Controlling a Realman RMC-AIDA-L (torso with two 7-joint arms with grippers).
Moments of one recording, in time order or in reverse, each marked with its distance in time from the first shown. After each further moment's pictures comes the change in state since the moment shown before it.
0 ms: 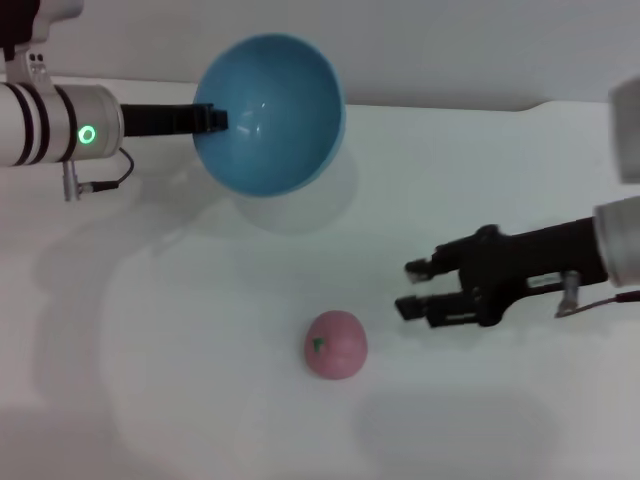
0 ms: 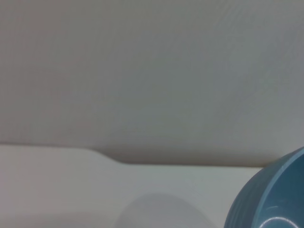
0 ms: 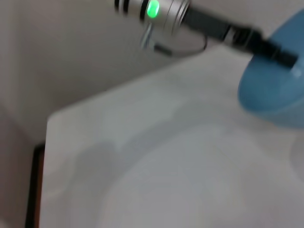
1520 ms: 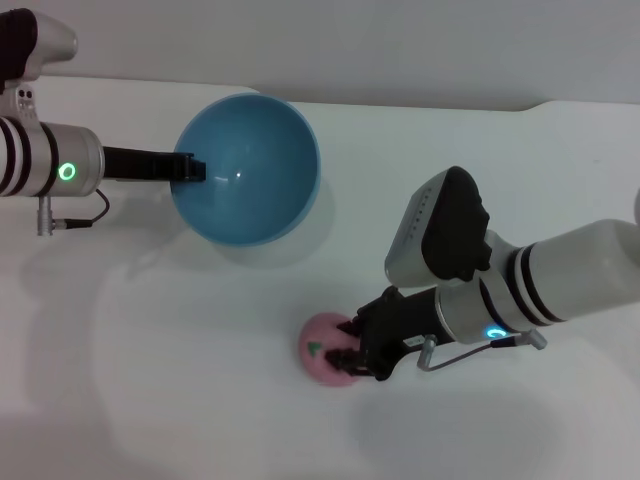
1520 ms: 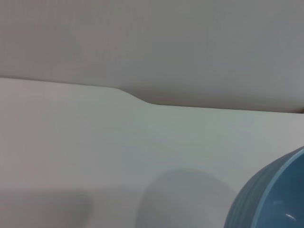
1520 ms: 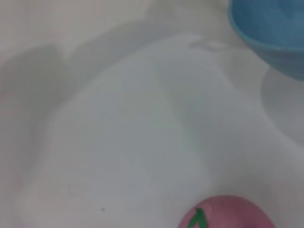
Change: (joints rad) left arm 0.026 0.002 -0.024 0.011 0.157 0.078 -0.066; right arm 0.119 0.015 -0.806 0.182 0.295 0.667 0.171
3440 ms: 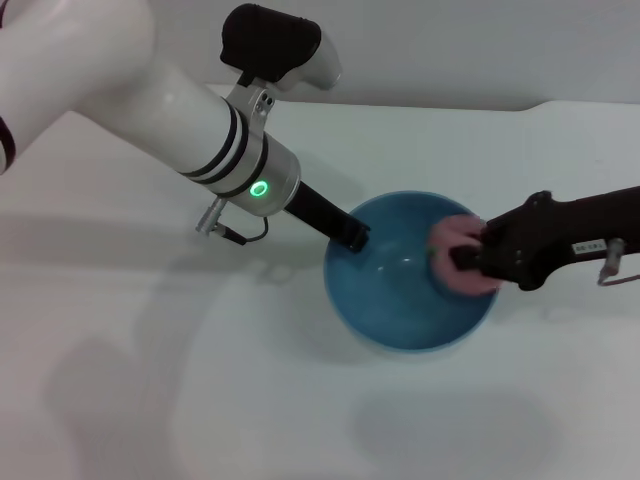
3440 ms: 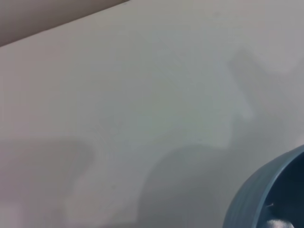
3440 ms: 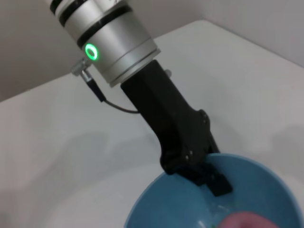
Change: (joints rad) left arm -0.256 -0.066 0.429 0.046 0.122 0.139 -0.228; right arm -0.188 -0.014 0.865 -0.402 -0.400 -0.676 -0.038
